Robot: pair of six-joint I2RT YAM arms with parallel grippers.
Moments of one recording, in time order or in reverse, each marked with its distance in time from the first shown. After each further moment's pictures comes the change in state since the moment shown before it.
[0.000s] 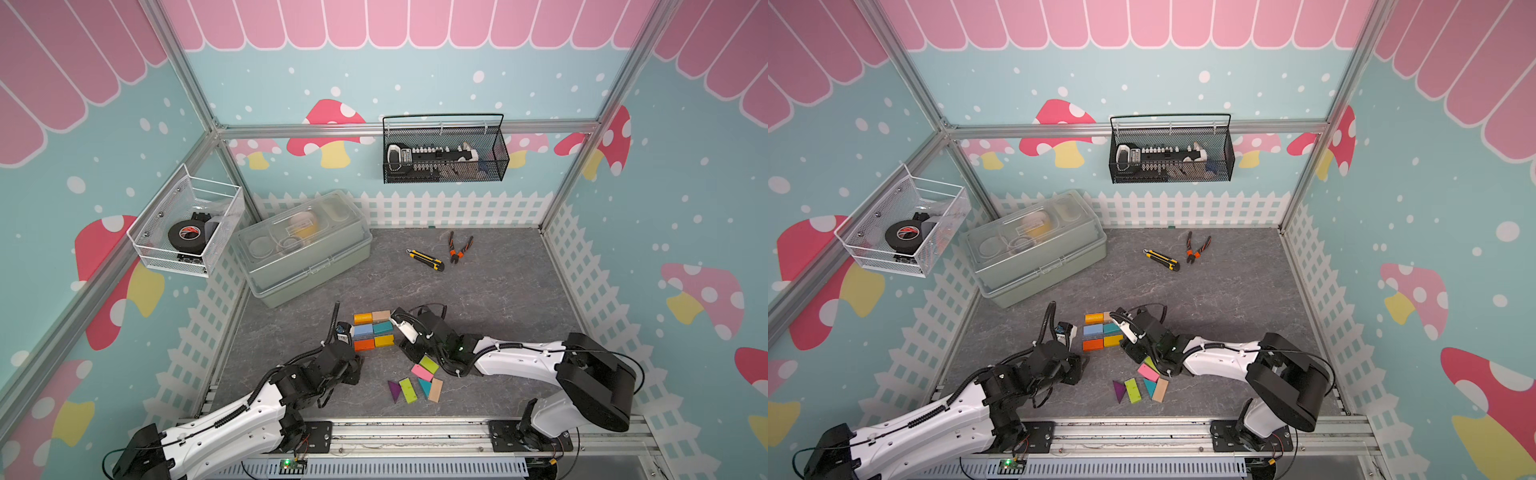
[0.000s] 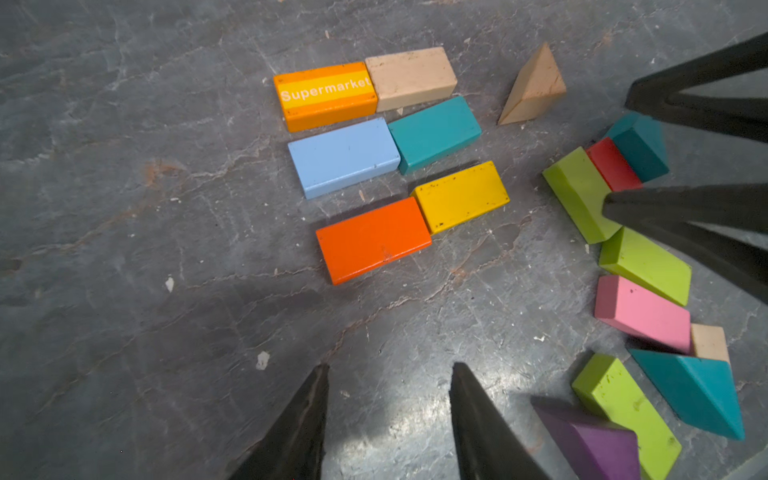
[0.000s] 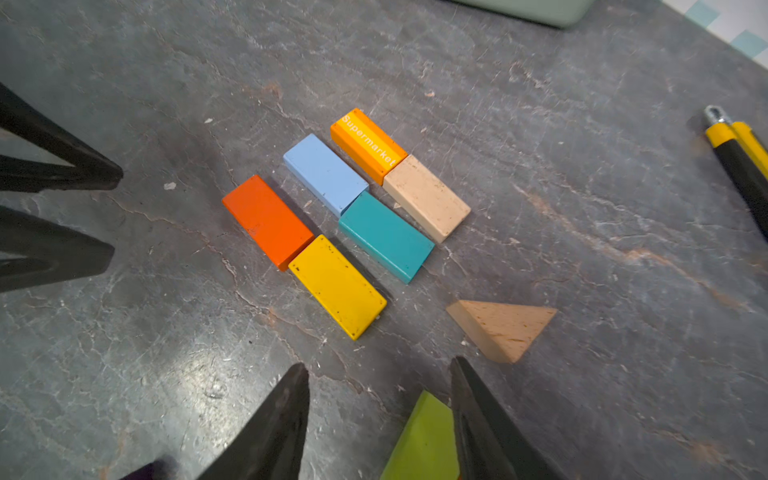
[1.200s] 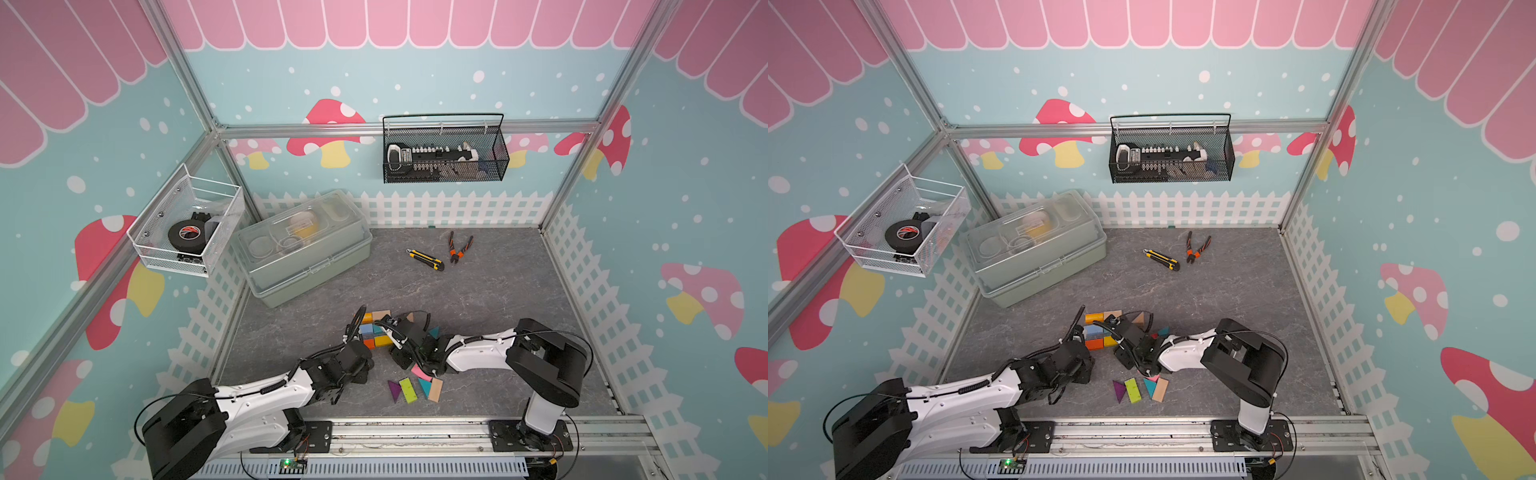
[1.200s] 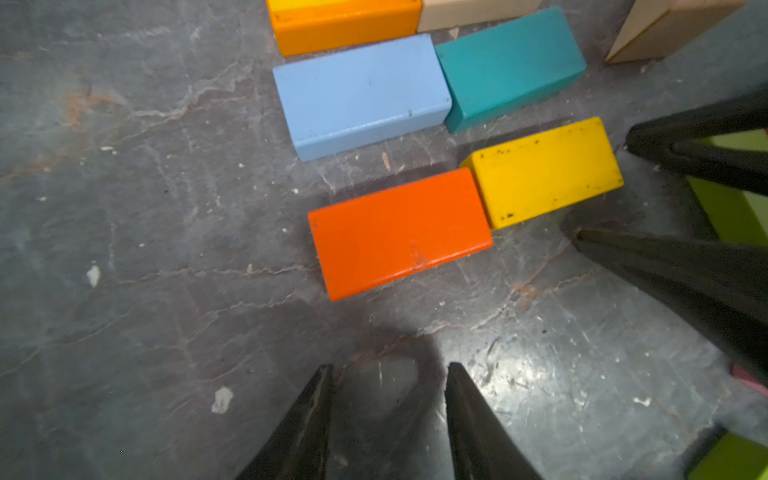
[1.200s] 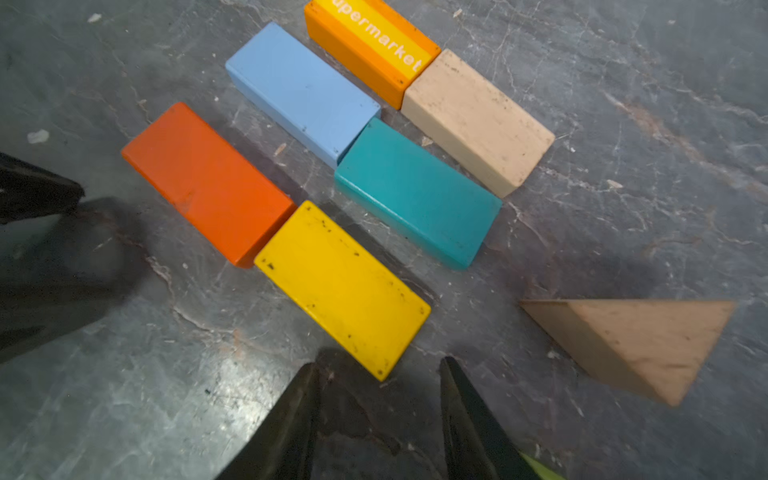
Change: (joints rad) left arm -0.017 0.338 -0.012 0.206 -0.053 -0.069; right arm 0.045 0.222 0.092 -0.027 0.075 0.112
